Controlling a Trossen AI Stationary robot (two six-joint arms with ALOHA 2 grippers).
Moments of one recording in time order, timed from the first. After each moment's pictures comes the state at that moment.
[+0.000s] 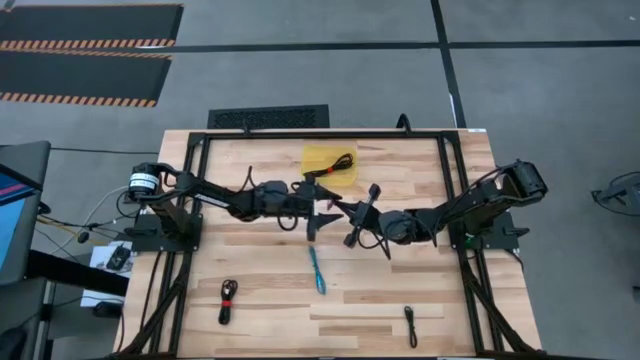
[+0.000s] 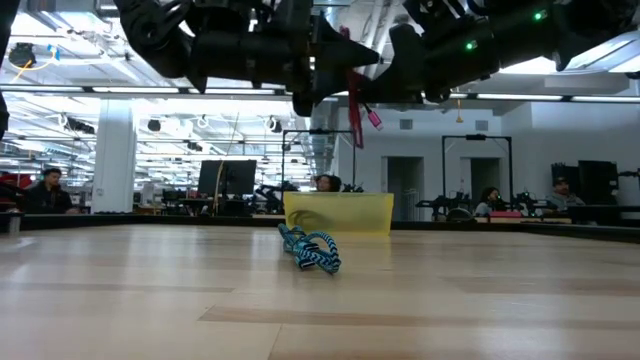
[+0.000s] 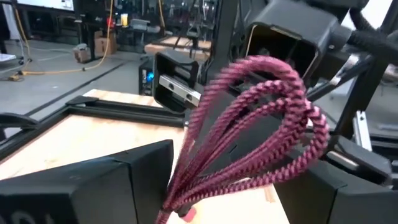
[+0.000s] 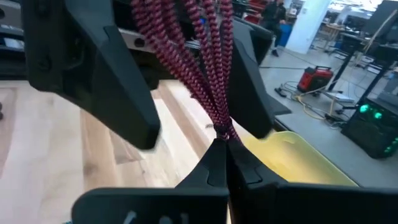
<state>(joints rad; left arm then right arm) 0.03 1.70 0.80 0.85 0.02 -0.12 0.21 1.55 0.65 0.72 0.74 -0.06</state>
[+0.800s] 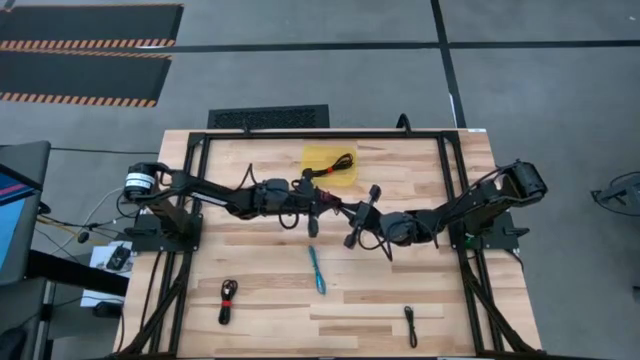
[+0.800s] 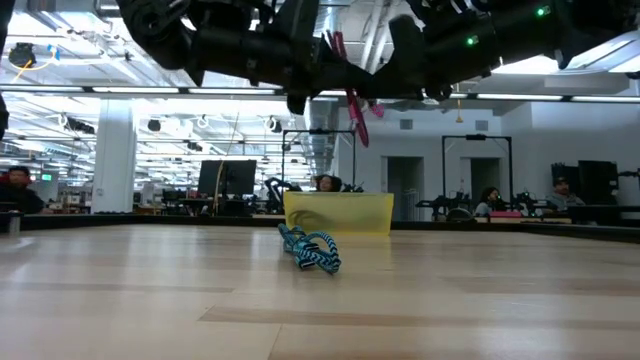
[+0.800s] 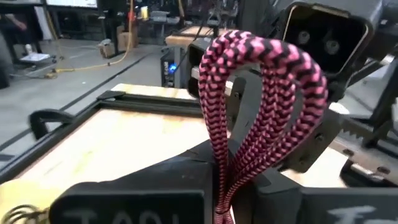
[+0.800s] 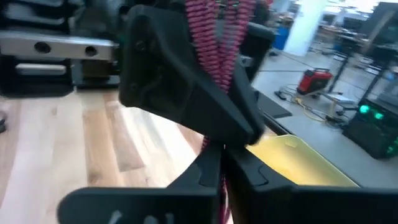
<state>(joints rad) 0.05 1.66 0.82 0.73 -0.06 -0.06 0.23 1.55 0.65 0.75 0.78 -0.04</state>
